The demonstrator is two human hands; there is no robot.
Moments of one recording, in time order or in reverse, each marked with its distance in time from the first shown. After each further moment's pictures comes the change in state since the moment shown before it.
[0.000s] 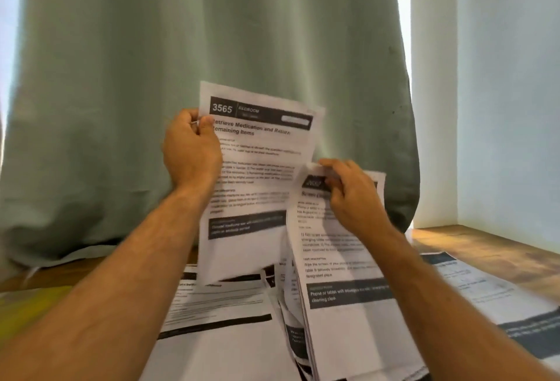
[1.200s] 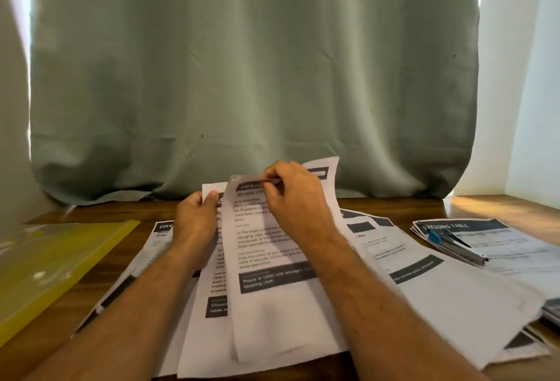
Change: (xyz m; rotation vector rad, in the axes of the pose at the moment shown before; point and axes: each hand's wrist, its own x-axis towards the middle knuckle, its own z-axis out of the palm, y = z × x) left_hand -0.100 -0.160 -0.063 -0.051 -0.214 -0.681; right_hand -0.050 -0.063 0.140 0.103 -0.173 -0.002
